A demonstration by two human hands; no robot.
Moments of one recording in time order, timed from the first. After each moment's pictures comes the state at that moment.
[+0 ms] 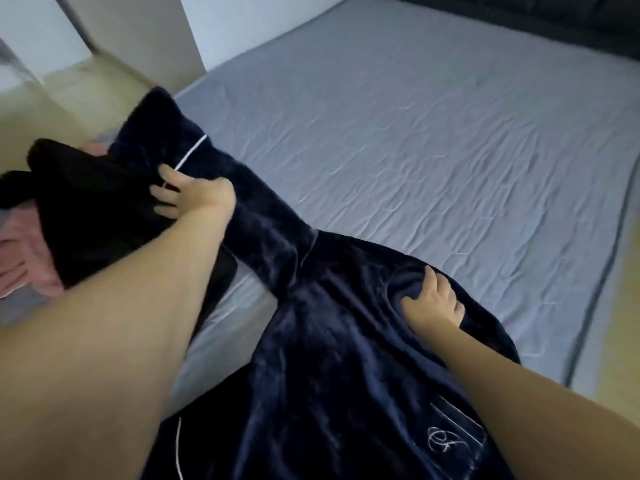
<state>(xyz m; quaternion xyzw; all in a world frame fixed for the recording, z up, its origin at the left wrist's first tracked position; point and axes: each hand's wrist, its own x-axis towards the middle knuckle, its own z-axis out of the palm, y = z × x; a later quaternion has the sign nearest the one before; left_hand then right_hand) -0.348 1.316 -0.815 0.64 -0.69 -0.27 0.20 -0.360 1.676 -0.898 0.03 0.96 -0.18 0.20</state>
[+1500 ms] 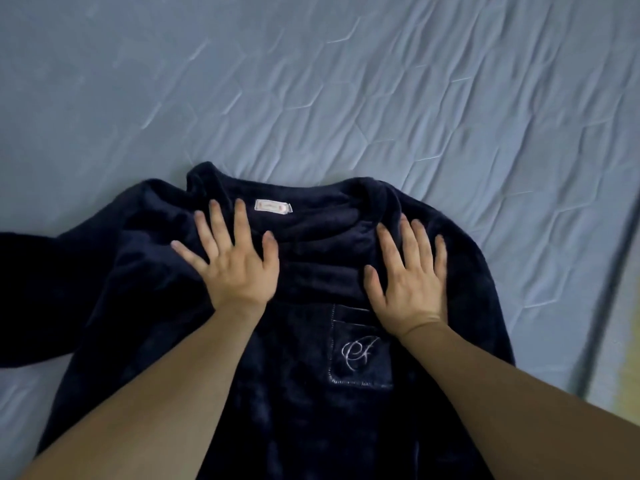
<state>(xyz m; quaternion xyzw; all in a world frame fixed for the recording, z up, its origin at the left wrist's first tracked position) -0.524 1.553 -1.074 0.27 -0.96 -0.04 -0.05 -0.541 1.788 -1.070 -0.12 0.99 -0.07 0.05</state>
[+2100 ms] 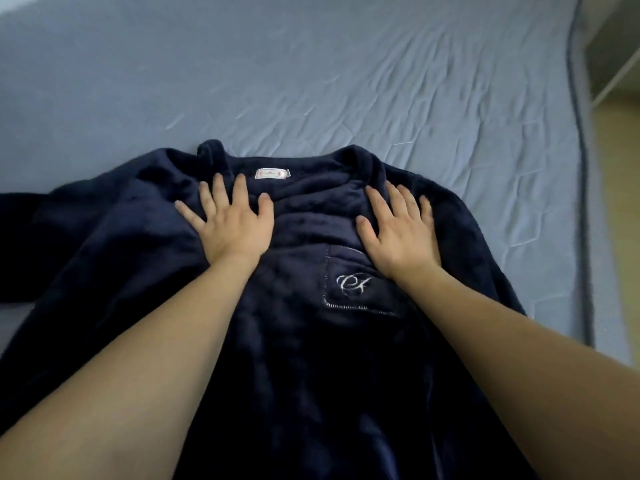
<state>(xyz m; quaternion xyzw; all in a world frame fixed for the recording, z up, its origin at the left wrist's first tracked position) -0.513 1.552 -1.078 0.26 -0.96 -0.08 0.07 -0.529 1.791 -1.073 -0.12 0.99 -0.09 -0.03</state>
